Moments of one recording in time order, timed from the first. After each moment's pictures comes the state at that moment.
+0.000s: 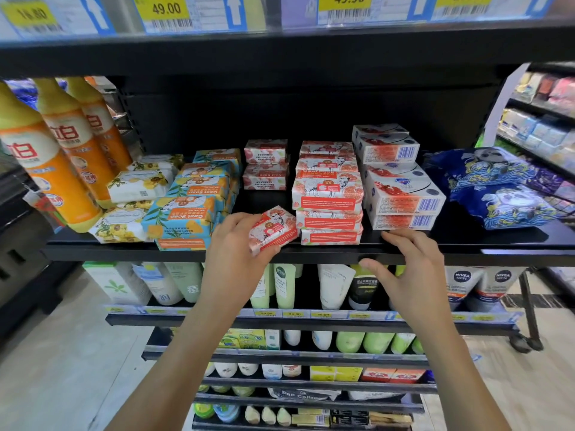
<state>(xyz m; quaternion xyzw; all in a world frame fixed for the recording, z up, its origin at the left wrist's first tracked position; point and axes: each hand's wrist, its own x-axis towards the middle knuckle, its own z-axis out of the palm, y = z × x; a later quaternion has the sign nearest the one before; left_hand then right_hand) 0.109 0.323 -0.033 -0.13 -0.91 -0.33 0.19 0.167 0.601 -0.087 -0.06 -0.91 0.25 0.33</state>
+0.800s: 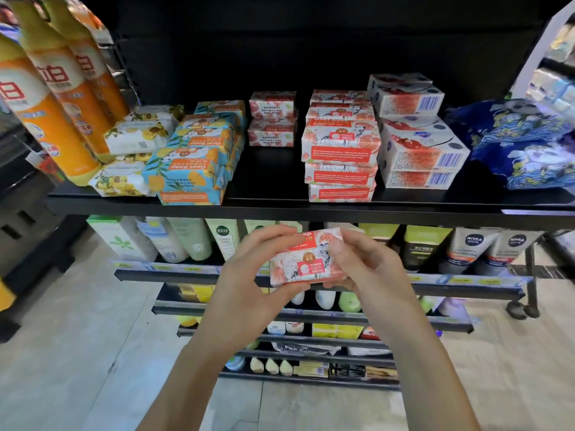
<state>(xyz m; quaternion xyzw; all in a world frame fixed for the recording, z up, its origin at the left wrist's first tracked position) 0.196 0.312 -0.067 -0.27 -0.81 -0.51 0.09 0.222 0.508 -0.068 -0.06 -0.67 0.74 0.05</state>
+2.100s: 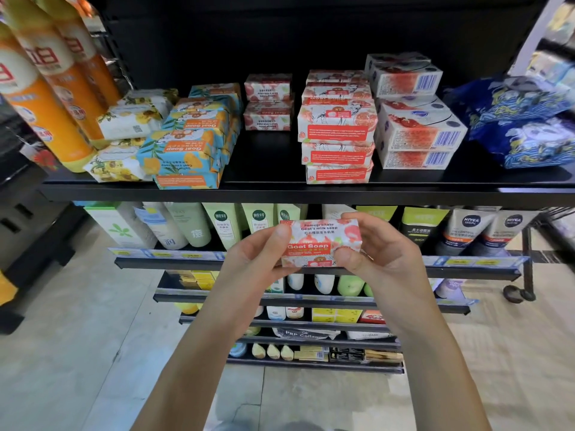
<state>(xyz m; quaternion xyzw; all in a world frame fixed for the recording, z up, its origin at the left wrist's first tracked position) 0.209 0.327 -0.063 -0.05 -0.65 -0.74 -0.15 0.242 0.521 -0.078 0.03 -0.64 0.76 0.11</state>
